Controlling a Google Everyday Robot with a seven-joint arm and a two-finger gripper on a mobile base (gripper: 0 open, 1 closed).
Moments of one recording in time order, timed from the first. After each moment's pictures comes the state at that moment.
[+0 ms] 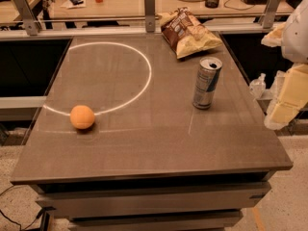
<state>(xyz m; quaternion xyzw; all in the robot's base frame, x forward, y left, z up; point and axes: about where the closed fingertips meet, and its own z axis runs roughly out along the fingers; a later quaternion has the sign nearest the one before) 0.438 -0.217 0.976 -0.60 0.78 -0.03 0.16</state>
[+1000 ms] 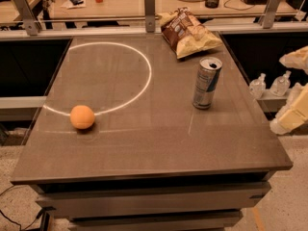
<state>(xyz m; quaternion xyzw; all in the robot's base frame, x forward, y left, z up) 0.446 -0.260 0.938 -0.51 0.82 0.08 0.25</state>
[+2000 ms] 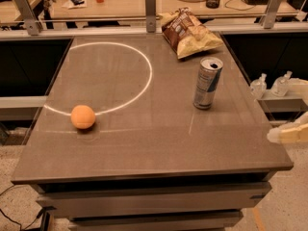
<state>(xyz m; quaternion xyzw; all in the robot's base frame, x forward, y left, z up) 0.450 -0.272 0.904 -0.37 0.74 0.25 0.51</state>
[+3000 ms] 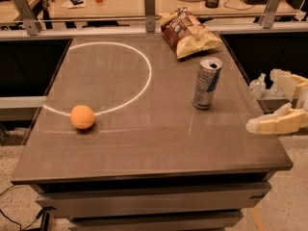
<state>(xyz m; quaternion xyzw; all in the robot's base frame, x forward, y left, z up) 0.465 -0.234 0.918 -0.36 0.70 0.28 0.56</state>
